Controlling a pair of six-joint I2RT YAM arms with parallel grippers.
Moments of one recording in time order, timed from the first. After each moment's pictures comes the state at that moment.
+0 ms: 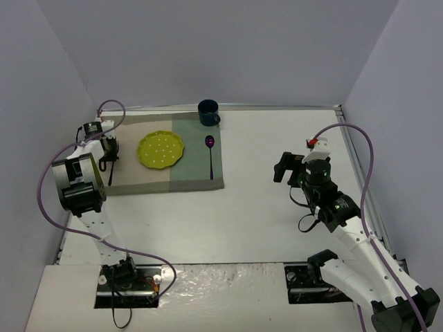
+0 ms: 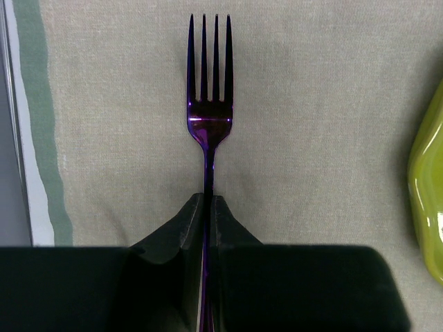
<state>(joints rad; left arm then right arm) 0.29 2.03 1.42 -0.31 0.11 0.20 0.40 0.82 0.73 -0.31 0.23 0.36</state>
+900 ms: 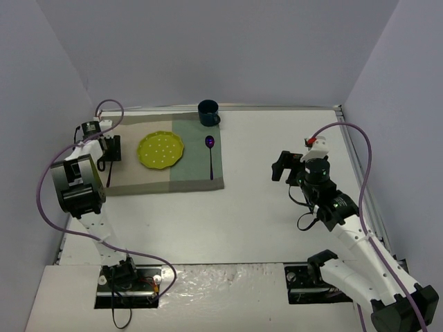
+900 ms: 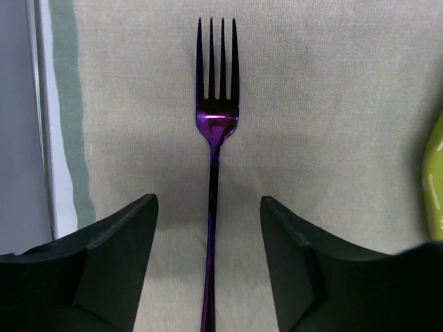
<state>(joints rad) 0.30 2.01 1.42 -0.32 0.08 0.21 0.40 0.84 0.73 -0.28 0.21 0.36</state>
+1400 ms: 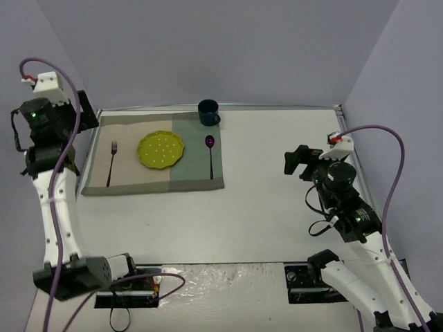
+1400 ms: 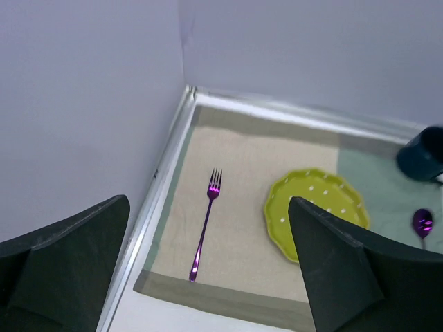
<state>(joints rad) 0.30 1.24 1.52 -0.54 0.07 -0.01 0.40 0.70 0.86 -0.34 0.27 0.32</state>
